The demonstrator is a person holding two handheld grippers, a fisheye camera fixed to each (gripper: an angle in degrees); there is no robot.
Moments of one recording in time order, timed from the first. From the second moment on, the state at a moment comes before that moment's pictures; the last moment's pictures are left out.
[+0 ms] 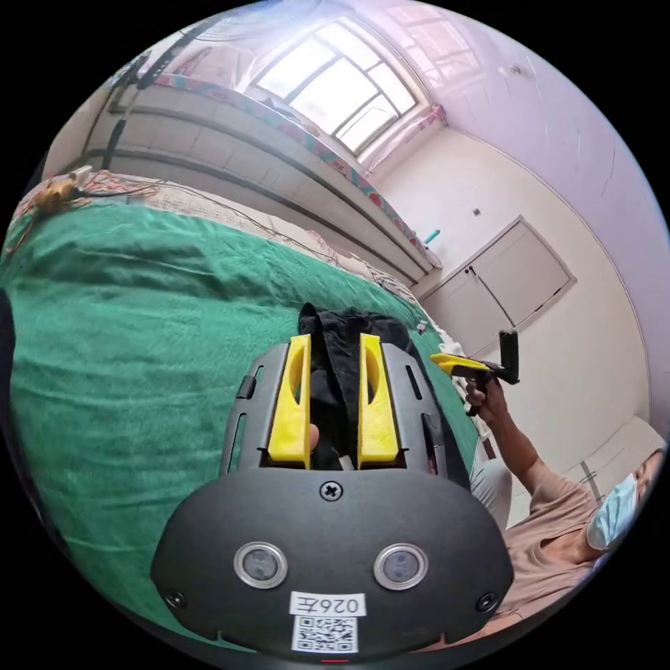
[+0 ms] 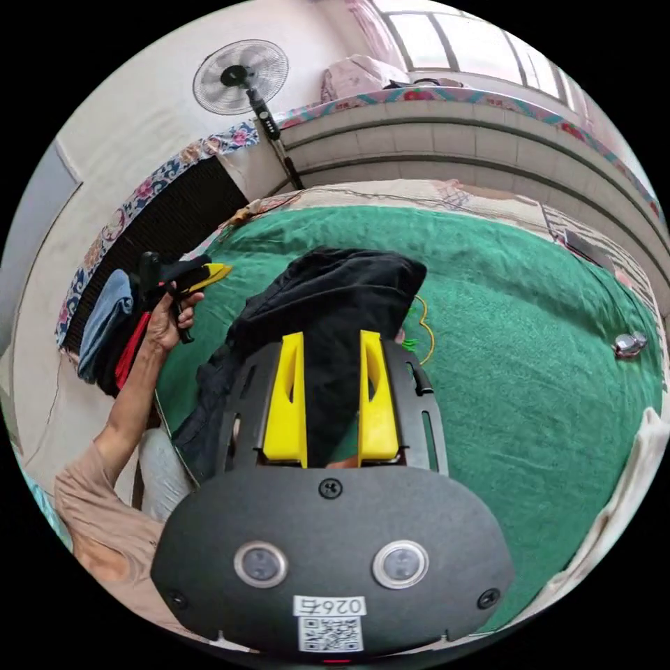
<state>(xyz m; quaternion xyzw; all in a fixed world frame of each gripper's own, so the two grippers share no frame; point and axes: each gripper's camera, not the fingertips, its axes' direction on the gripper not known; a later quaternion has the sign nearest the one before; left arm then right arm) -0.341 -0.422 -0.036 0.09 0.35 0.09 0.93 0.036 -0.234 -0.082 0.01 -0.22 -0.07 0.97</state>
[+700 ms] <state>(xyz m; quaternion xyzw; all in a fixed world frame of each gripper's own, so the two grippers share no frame) -0.333 -0.429 -0.049 0.12 0.32 0.11 0.93 0.065 -0.383 0.005 0.04 -0.21 -0.04 0.98</state>
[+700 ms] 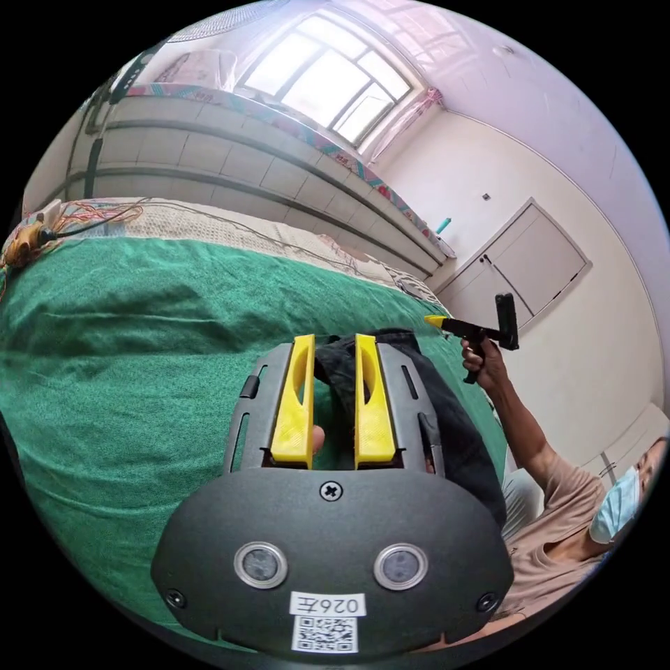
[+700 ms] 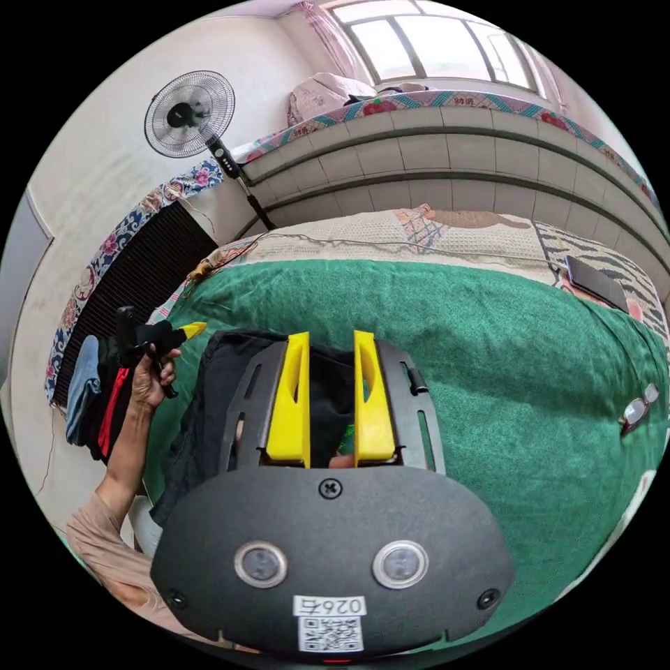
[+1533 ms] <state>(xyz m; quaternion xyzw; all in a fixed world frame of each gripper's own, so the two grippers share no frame) -0.120 -0.350 -0.047 -0.03 0.17 0.33 0.93 -0.029 -0.214 -0.009 -0.07 -0.19 -0.31 0.93</state>
